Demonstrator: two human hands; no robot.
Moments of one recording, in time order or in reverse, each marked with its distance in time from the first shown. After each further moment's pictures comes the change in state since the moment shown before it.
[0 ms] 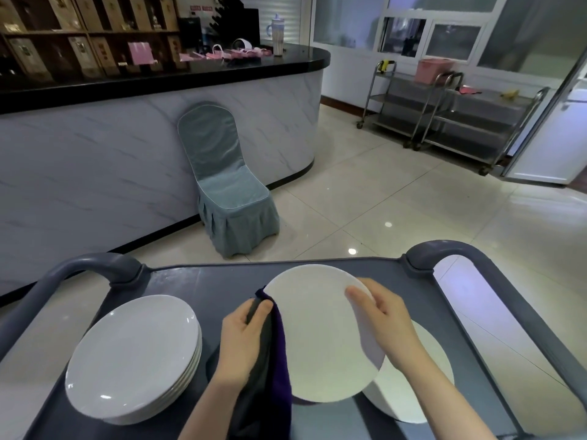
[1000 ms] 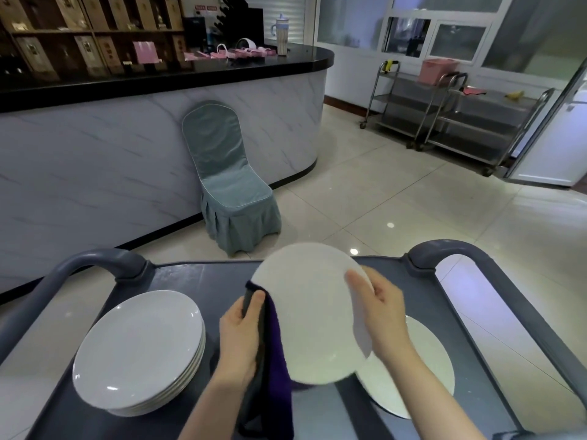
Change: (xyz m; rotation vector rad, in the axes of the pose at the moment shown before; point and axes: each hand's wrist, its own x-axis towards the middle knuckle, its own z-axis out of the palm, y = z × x) left_hand -0.010 0.009 0.003 -0.326 0.085 -0.124; right_hand -0.001 -0.017 0.027 0.244 0.227 0.032
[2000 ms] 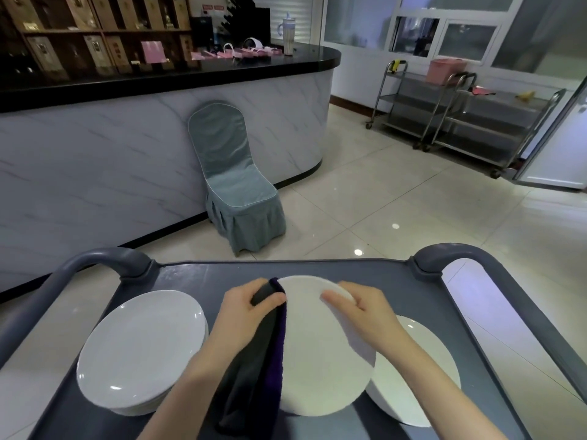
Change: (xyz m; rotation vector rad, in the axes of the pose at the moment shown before) left_hand 0.024 0.034 -0.014 0.600 -0.308 0.377; right_hand 0.015 0.006 0.000 -0.414 -0.447 -0.110
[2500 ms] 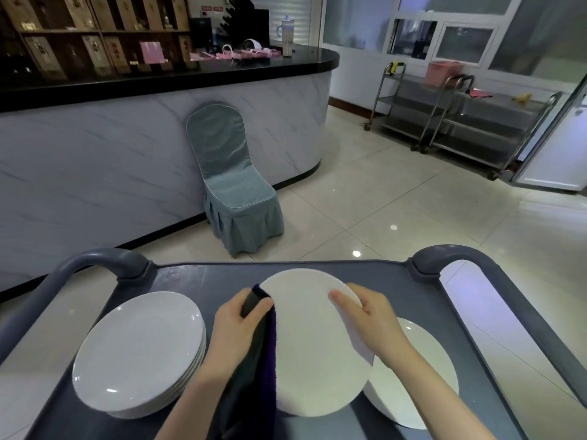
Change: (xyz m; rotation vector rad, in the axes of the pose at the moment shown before) left_hand -0.013 -0.017 0.008 -0.182 0.140 -0.125; right_hand -0.005 0.008 -0.002 0.066 0.100 0.109
